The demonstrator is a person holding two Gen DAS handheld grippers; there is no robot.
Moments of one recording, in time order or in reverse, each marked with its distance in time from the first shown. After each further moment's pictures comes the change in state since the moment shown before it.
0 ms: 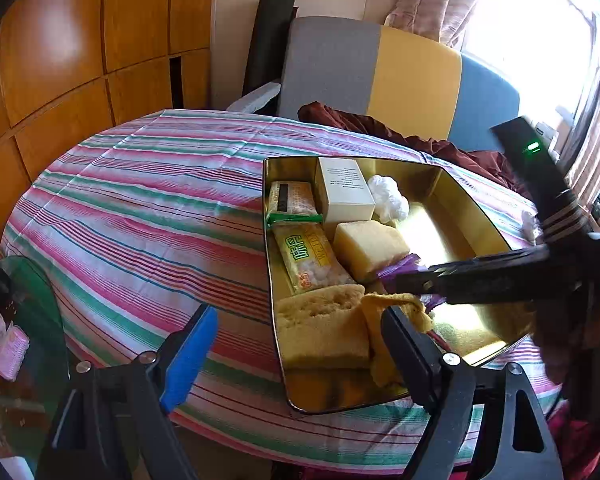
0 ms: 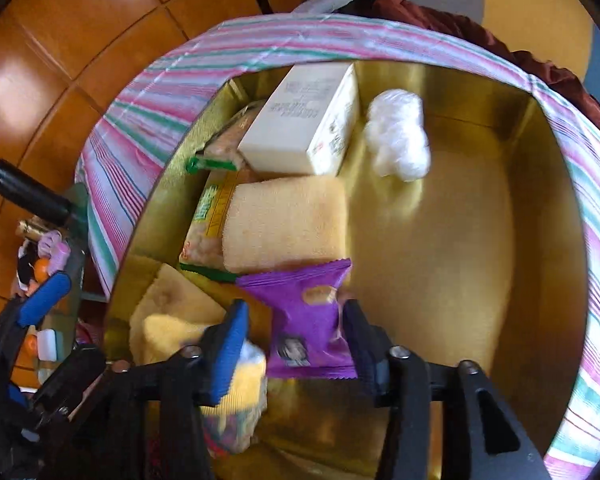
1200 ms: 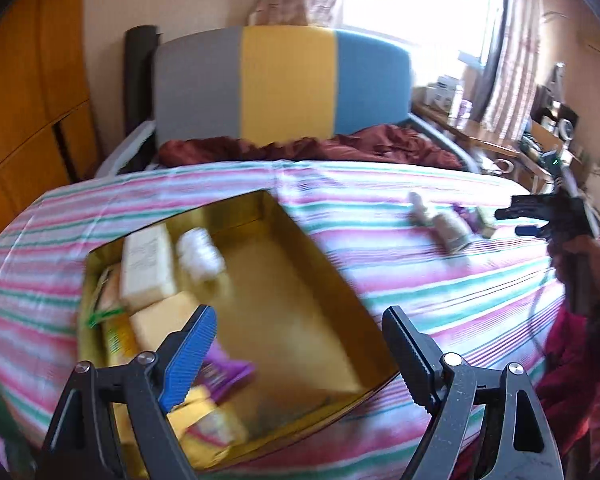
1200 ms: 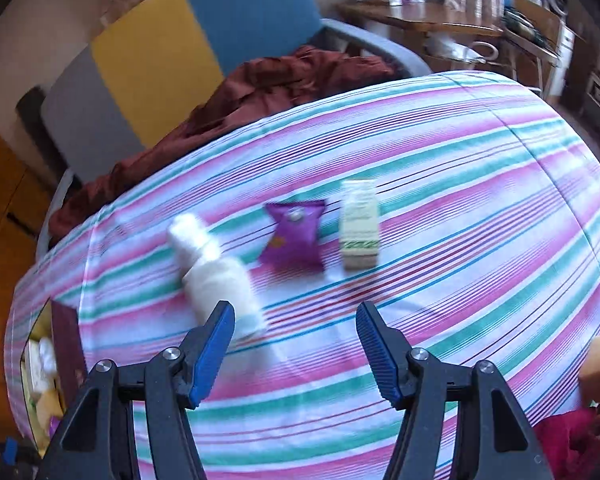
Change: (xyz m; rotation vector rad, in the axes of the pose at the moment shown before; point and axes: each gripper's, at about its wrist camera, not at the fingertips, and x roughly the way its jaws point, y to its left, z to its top) left arm 0.000 -0.181 0.053 0.289 0.001 -0.243; right arm -0.197 -0.358 -0.132 0.870 -0.372 -0.434
